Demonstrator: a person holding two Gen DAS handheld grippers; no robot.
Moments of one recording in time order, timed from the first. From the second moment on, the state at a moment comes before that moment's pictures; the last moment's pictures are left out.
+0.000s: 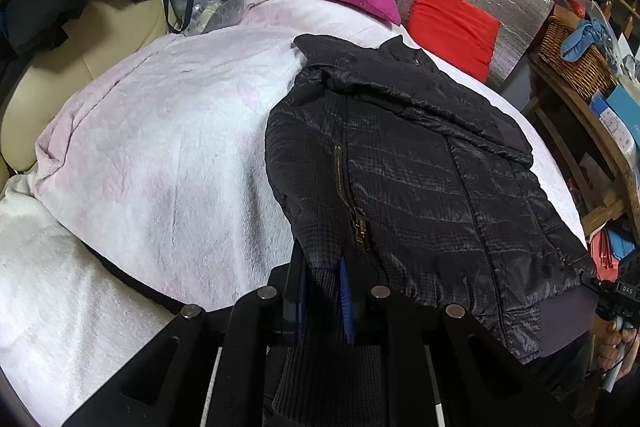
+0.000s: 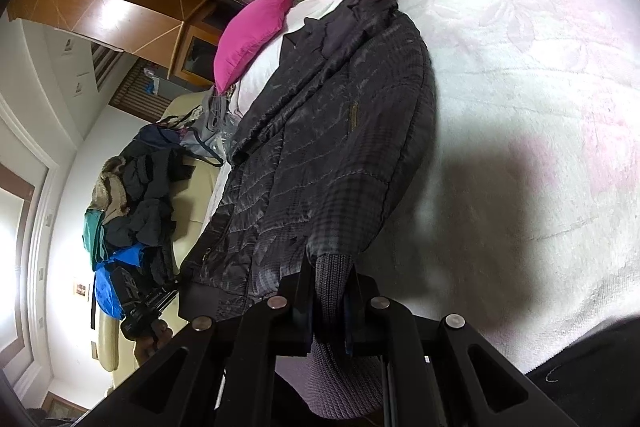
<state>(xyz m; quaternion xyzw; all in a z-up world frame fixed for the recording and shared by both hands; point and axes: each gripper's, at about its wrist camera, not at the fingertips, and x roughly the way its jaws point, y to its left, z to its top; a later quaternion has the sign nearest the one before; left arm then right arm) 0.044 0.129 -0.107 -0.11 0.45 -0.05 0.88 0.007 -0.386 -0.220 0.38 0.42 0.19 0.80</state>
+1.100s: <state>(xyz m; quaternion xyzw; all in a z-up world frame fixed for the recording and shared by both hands) 0.055 0.129 -0.104 -0.12 0.46 -0.06 0.88 0.010 -0.392 -0.224 0.40 0.41 0.21 0.79</state>
